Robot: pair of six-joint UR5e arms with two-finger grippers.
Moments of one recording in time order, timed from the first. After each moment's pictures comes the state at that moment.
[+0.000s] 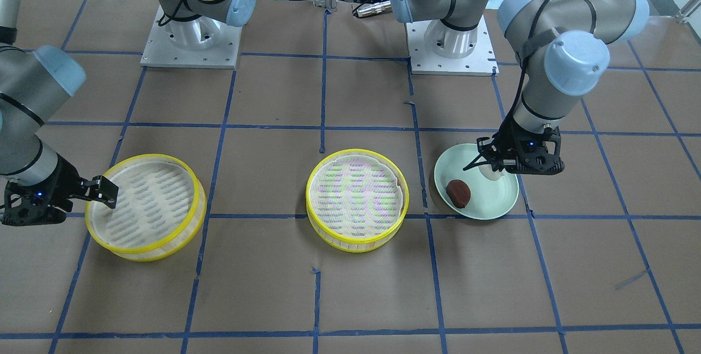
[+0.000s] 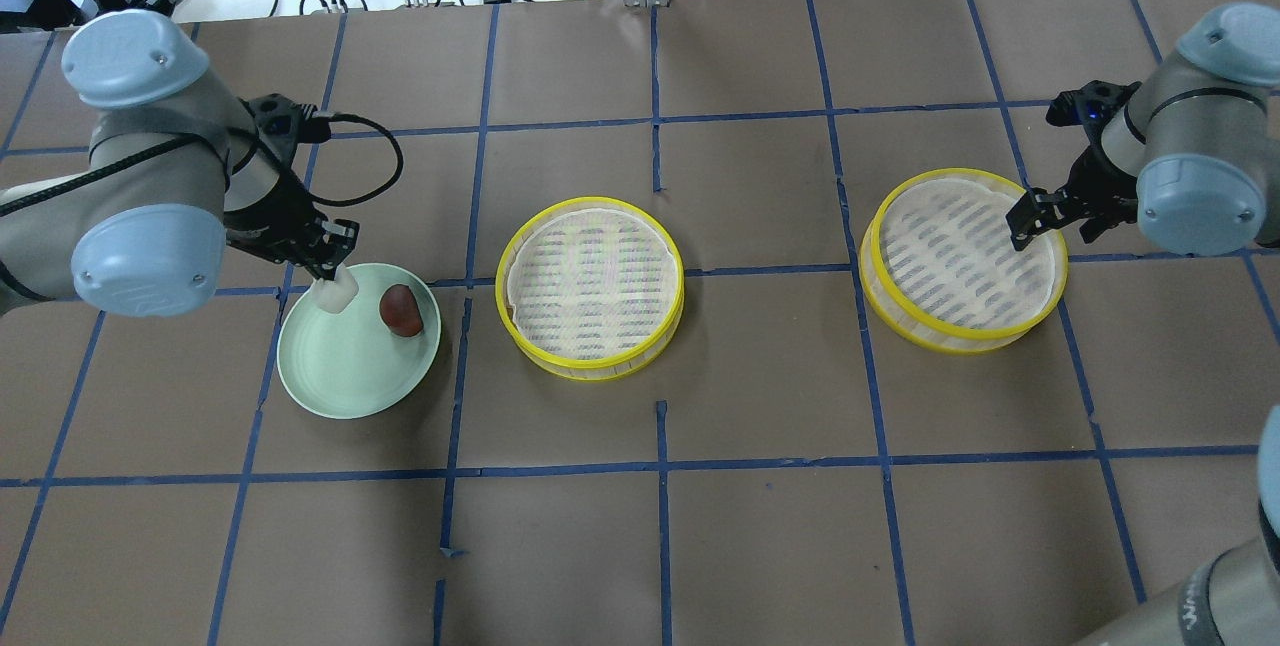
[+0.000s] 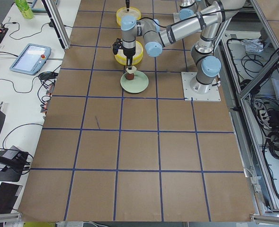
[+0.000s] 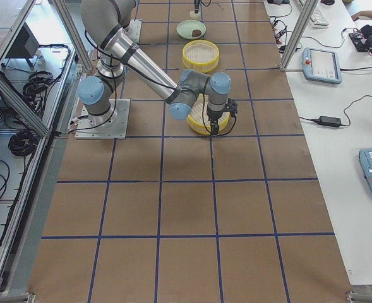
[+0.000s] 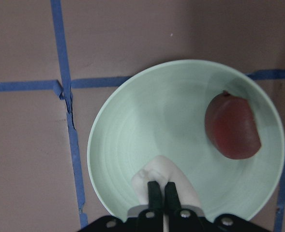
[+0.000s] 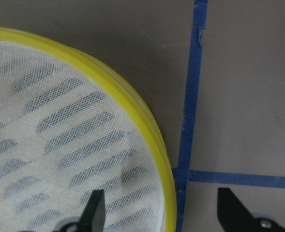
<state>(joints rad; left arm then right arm) -1.45 -1.66 -1.92 -1.10 1.63 0.18 1.16 -1.22 1.90 -2.24 -1.55 -0.50</state>
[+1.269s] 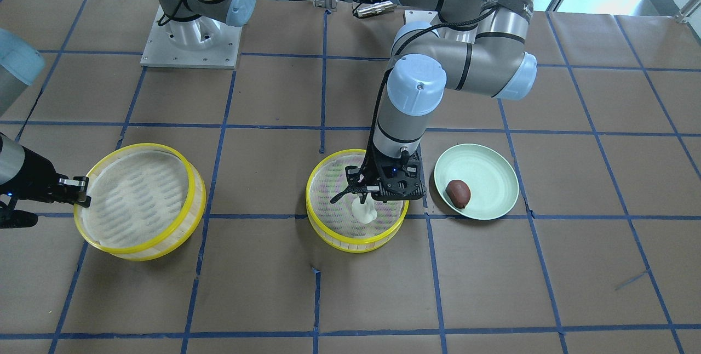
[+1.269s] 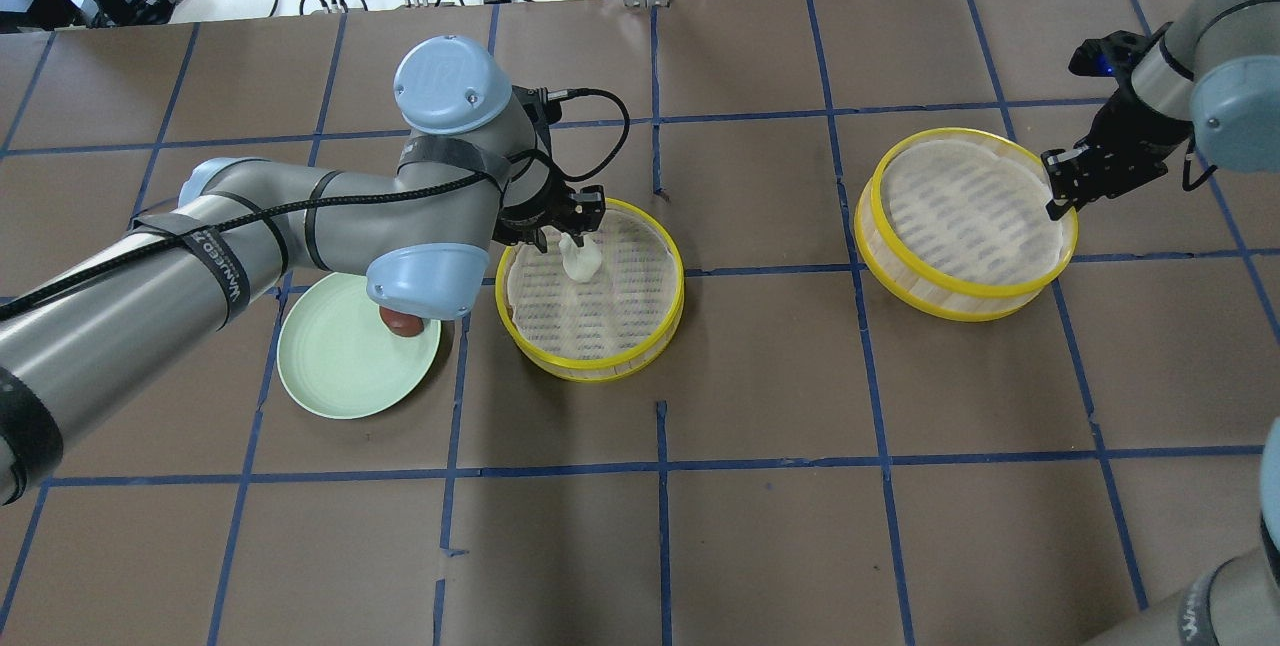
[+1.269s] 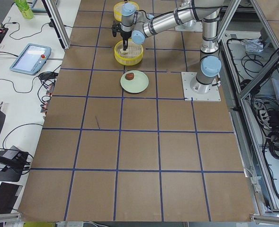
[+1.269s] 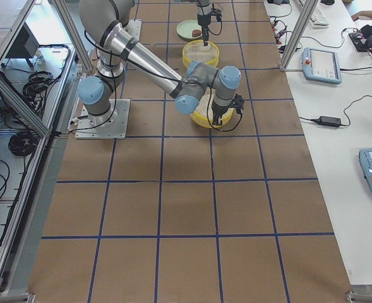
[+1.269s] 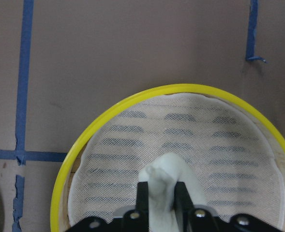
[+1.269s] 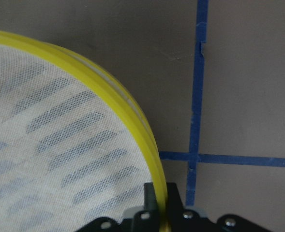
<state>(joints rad) -1.78 -1.89 -1.85 -0.82 1.51 -0.31 1.18 -1.24 1.70 -1.91 -1.50 -0.43</state>
